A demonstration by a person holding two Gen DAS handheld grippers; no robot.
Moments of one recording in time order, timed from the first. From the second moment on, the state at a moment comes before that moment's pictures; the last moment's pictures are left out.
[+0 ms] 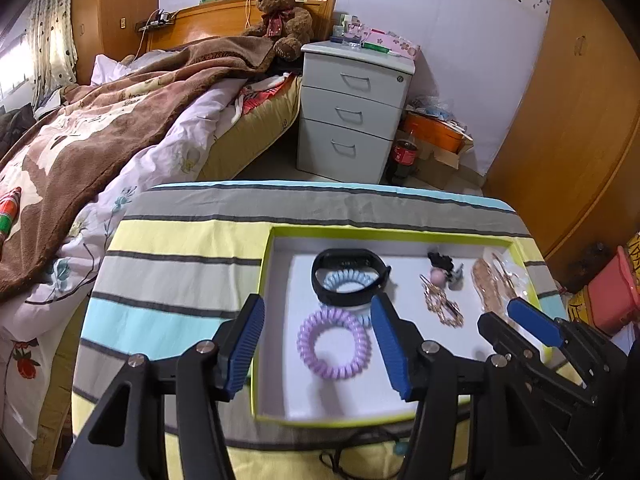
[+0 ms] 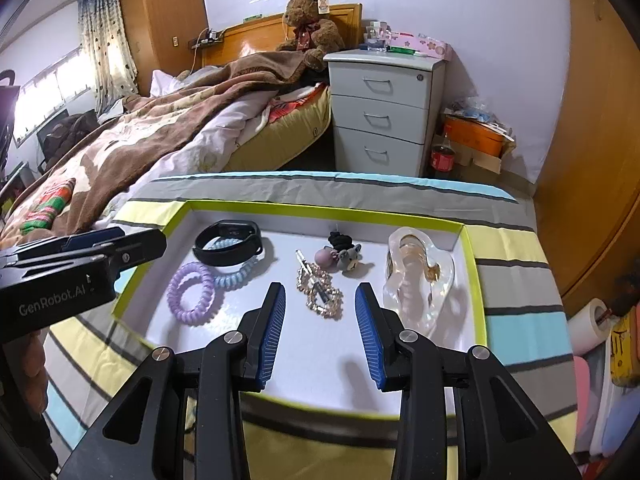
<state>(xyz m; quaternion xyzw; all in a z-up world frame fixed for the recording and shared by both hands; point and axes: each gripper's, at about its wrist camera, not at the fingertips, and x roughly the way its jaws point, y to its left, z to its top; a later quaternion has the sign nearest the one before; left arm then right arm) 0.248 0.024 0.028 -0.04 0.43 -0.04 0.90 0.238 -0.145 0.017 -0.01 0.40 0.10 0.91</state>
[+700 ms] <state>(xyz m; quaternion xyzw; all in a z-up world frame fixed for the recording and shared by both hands) 0.155 0.053 0.046 -0.08 0.39 -0.05 0.91 0.154 -0.157 0.019 0.03 0.40 0.14 0.91</state>
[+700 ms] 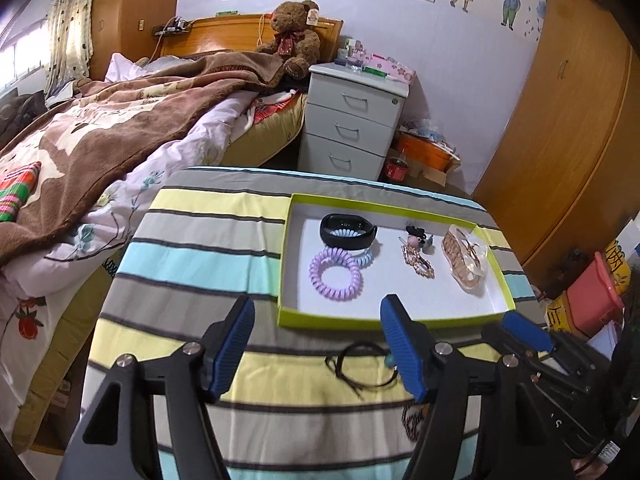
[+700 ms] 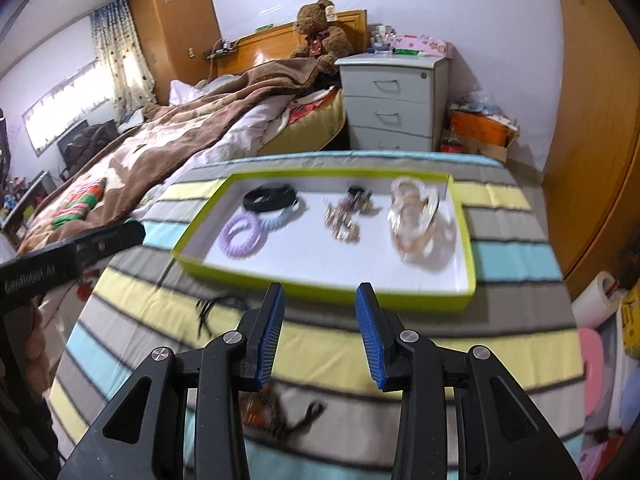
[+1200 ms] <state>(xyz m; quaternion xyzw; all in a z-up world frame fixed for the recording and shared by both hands) 0.099 0.083 0.023 -0.10 0.40 -0.04 0.91 0.101 -0.130 -0.012 -0.01 0.39 0.27 0.88</state>
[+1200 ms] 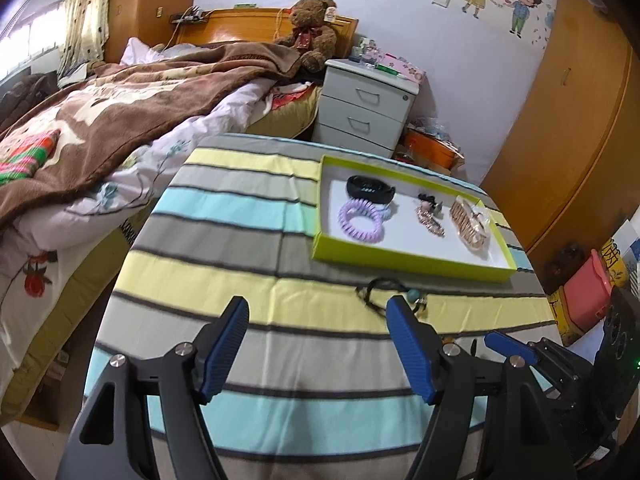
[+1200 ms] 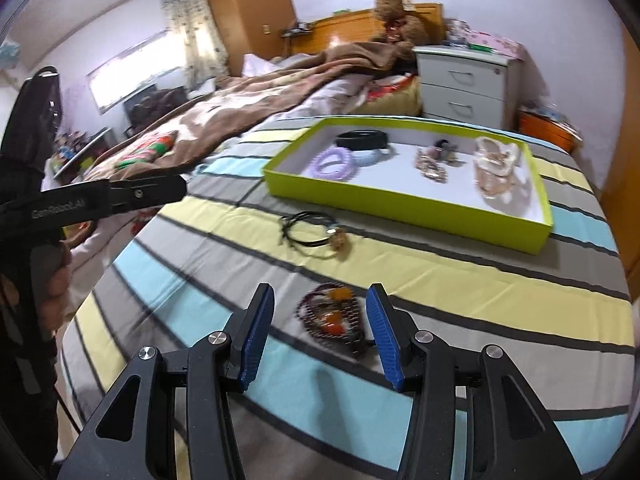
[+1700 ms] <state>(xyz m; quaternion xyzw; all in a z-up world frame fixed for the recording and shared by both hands) 0.087 0.092 0.005 -0.11 0.42 -0.03 0.90 0.097 -0.095 -0.035 -0.15 0.42 0.28 0.85</state>
